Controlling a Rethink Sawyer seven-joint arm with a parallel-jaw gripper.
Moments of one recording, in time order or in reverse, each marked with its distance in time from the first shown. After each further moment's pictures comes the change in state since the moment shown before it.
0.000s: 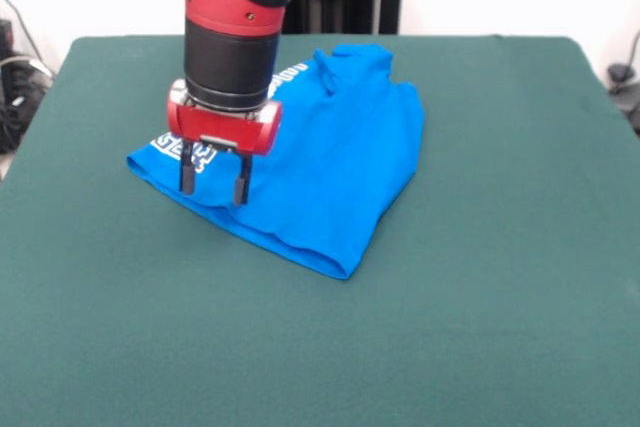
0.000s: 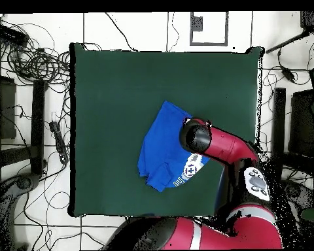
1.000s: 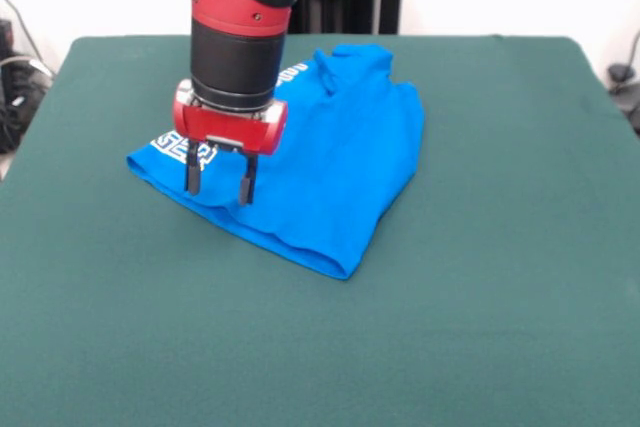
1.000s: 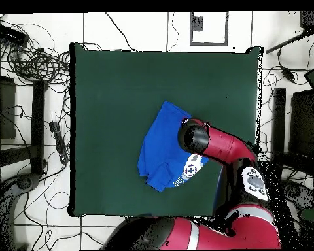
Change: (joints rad) arm 0.006 0.000 0.000 0.004 0.000 0.000 0.000
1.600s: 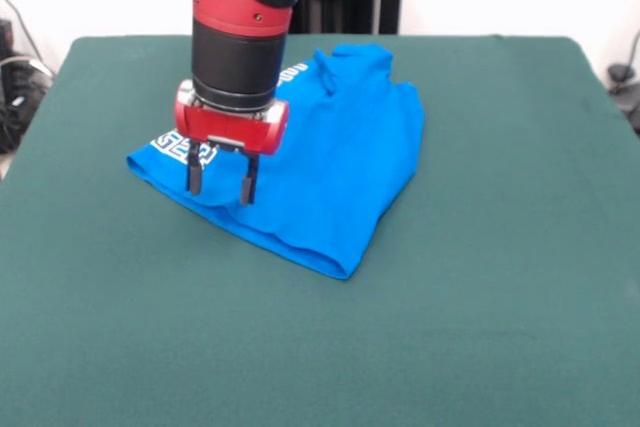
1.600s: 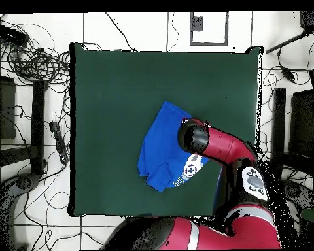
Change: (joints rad) arm 0.000 0.000 0.002 0.001 0.000 0.000 0.000
